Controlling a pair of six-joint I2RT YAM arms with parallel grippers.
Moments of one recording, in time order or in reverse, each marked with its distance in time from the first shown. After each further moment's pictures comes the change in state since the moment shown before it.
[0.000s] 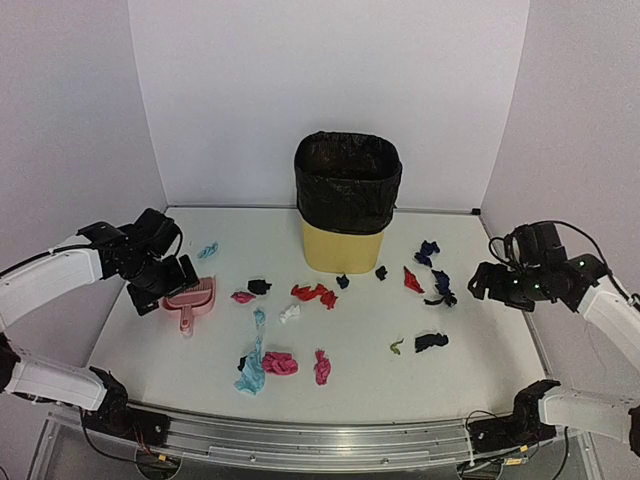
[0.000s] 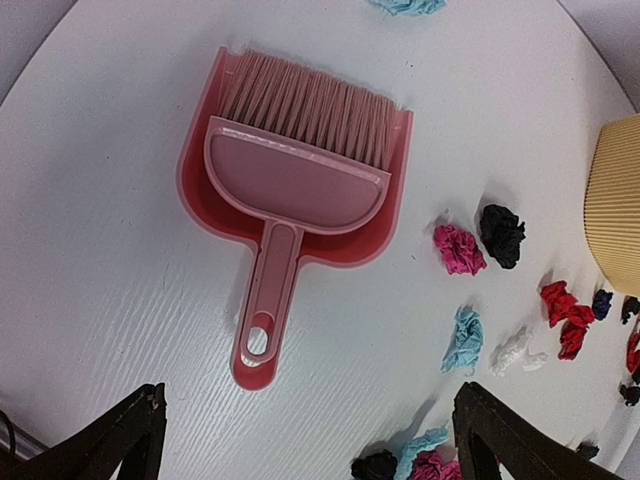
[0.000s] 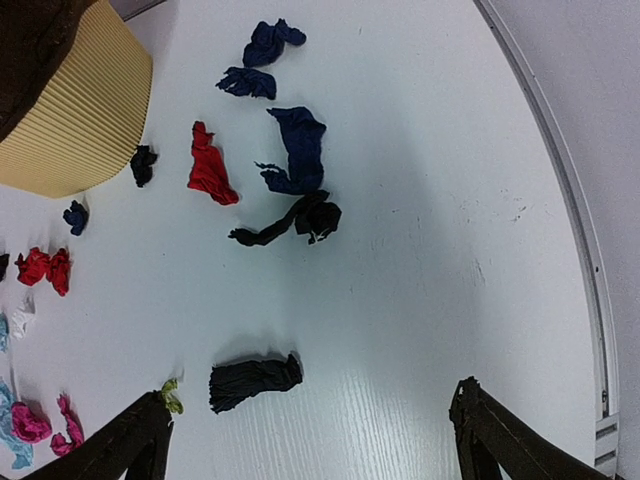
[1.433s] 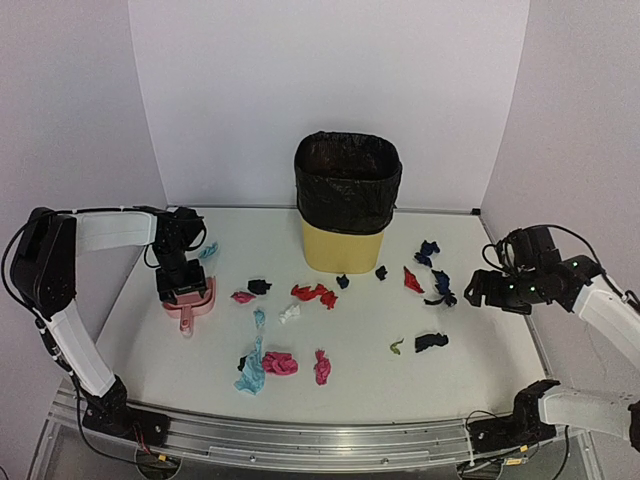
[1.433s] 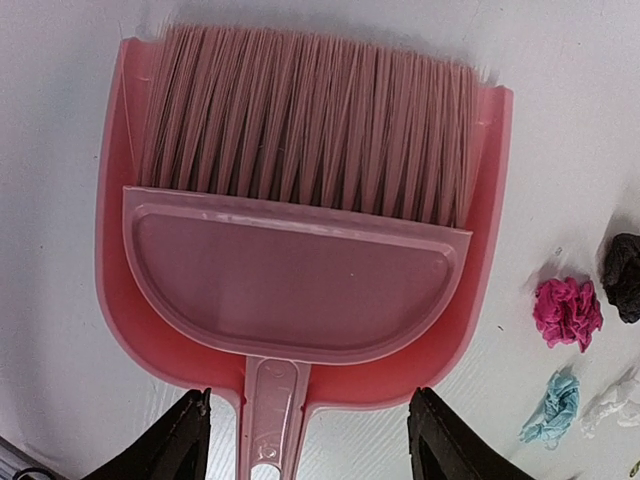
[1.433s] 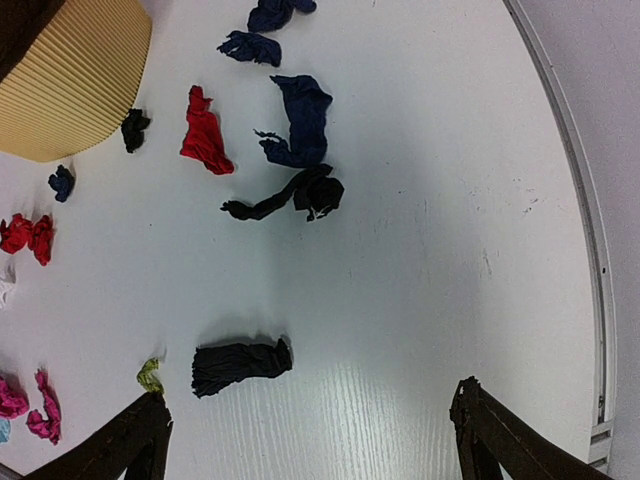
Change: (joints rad) left arm 0.171 0.524 0.222 0.006 0.132 0.307; right arm 0.000 0.030 -0.025 0.004 -0.026 -0.058
